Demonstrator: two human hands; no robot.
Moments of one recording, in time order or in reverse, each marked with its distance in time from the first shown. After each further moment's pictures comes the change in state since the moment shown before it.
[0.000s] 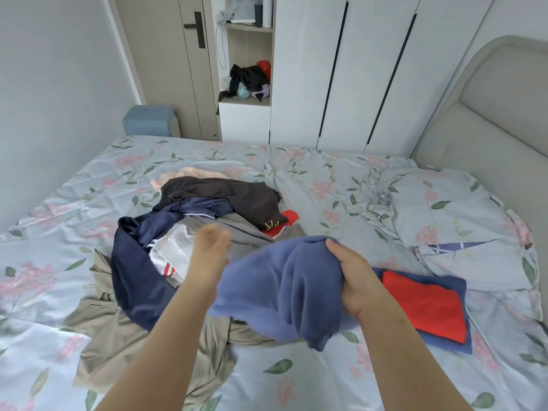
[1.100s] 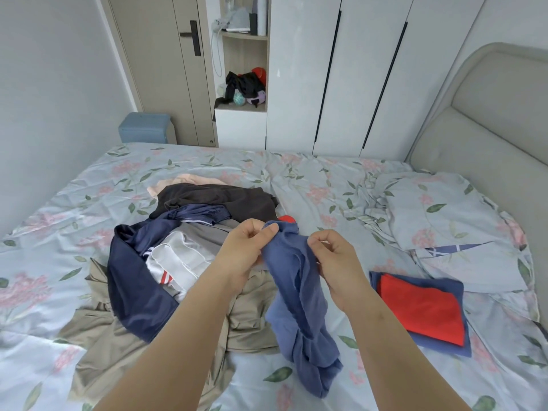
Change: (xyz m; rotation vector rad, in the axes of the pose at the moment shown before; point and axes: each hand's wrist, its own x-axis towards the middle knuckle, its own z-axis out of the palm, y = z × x) left_hand -0.013 0.027 0.047 -0.018 -0.384 -0.004; right_hand 0.004 -0.001 0.019 -0.469 0.082 -0.414
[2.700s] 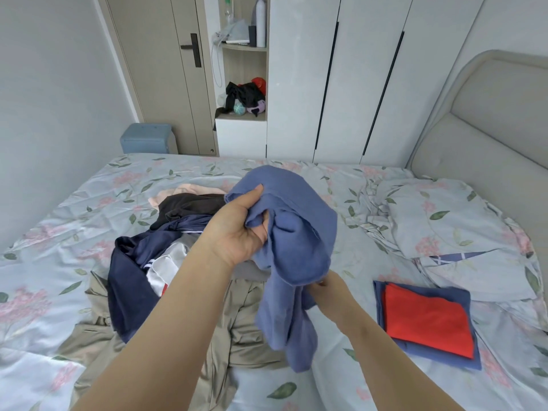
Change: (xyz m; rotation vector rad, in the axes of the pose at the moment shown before) left_hand 0.017 0.069 0.008 -0.654 -0.086 -0.171; right_hand 0.013 0.035 -0.002 -0.423 -0.188 0.004
